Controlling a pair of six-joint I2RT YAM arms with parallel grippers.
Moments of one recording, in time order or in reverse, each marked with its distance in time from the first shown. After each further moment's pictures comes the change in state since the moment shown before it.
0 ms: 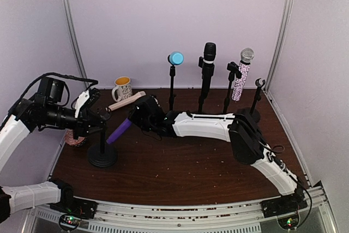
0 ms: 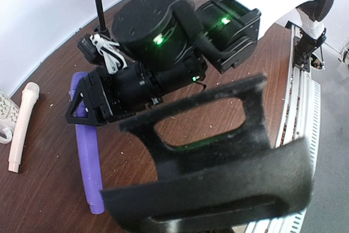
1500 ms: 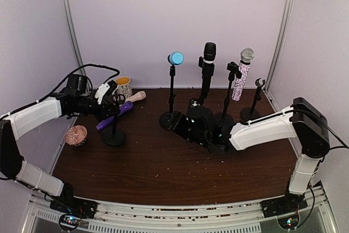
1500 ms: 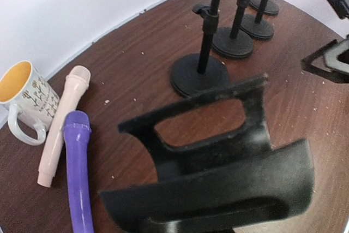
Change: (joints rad) left arm 0.085 0.441 -0.038 0.521 -0.123 -0.058; right arm -0.011 -0.698 -1.101 0.498 0.026 -0.122
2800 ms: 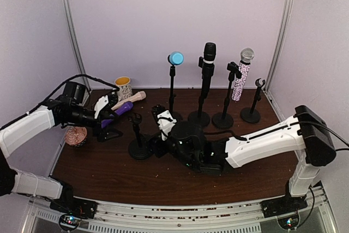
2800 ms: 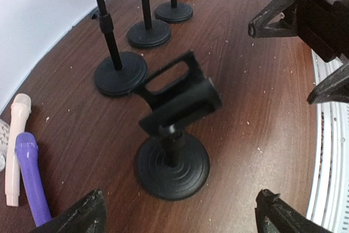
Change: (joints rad) left arm -0.056 -0.153 -0.088 -0.171 0.169 0.221; right arm 0.255 -0.034 0.050 0.037 0.182 -0.869
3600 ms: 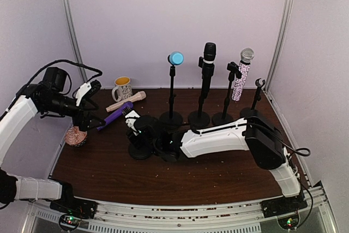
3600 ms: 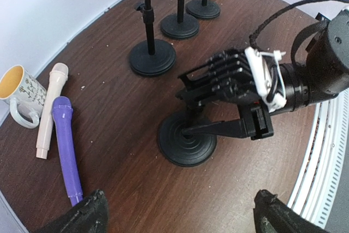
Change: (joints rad) left arm 0.138 -0.076 0.253 -0.410 -0.064 0.007; right arm -0.080 0.470 0.573 -0.240 -0.007 -0.226
